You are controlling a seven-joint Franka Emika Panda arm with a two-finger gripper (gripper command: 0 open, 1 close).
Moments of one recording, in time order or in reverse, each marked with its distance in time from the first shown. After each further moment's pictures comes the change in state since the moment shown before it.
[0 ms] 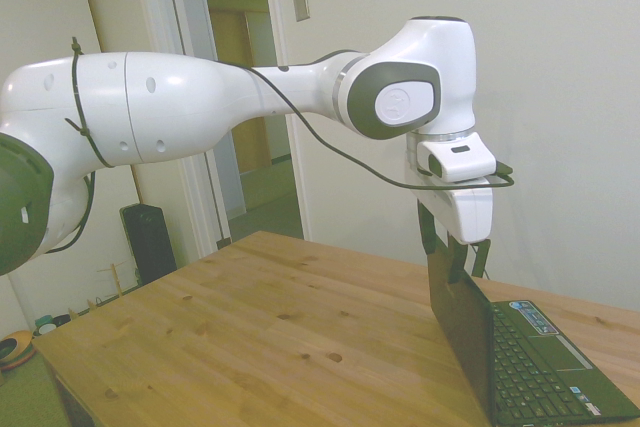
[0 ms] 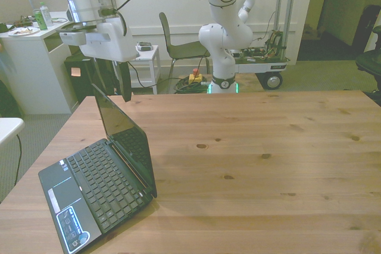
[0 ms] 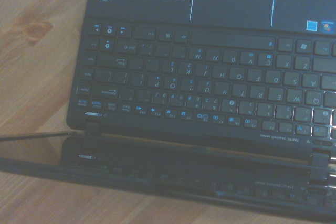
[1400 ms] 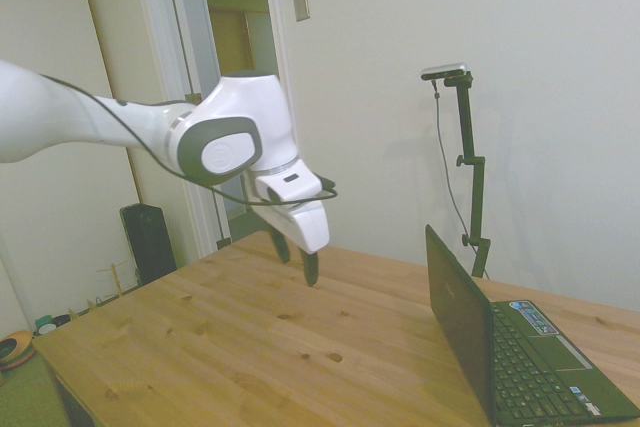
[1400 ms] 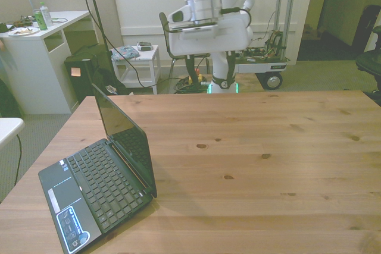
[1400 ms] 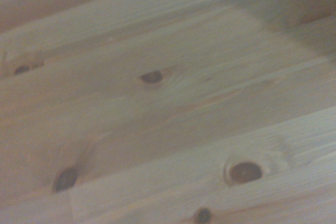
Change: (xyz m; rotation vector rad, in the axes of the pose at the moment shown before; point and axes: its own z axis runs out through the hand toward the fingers) arm -0.196 0.067 0.023 0.093 -0.020 -0.367
